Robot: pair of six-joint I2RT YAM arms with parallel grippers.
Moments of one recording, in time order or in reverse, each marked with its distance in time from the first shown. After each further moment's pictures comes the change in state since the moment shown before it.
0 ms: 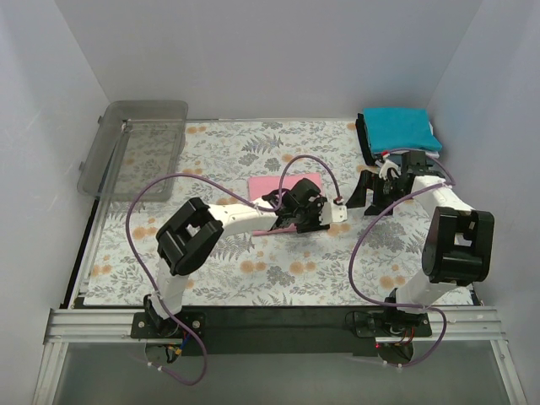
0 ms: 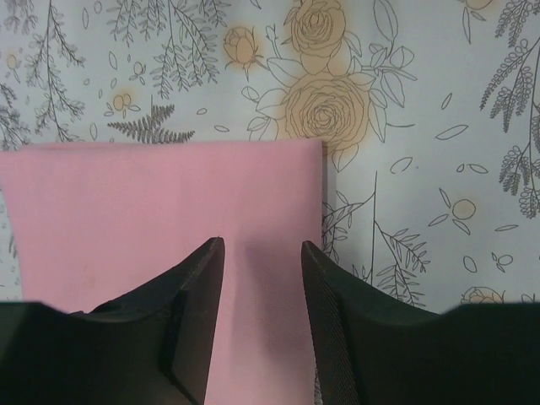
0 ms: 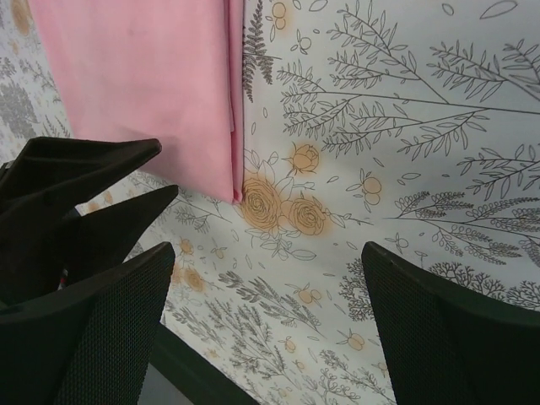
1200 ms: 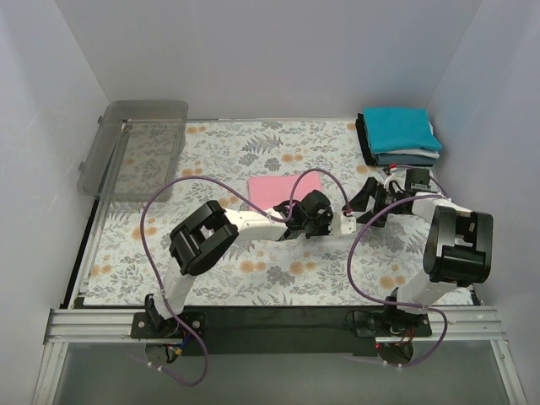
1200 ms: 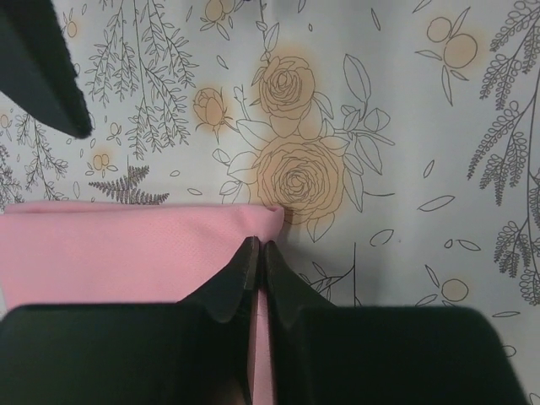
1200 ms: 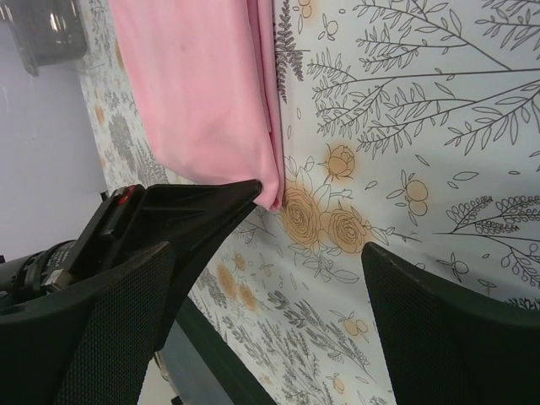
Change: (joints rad) left arm -0.070 0.086 -0.004 0.164 -0.068 0.039; right arm -0.073 0.014 -0.200 0.262 -0.220 0.203
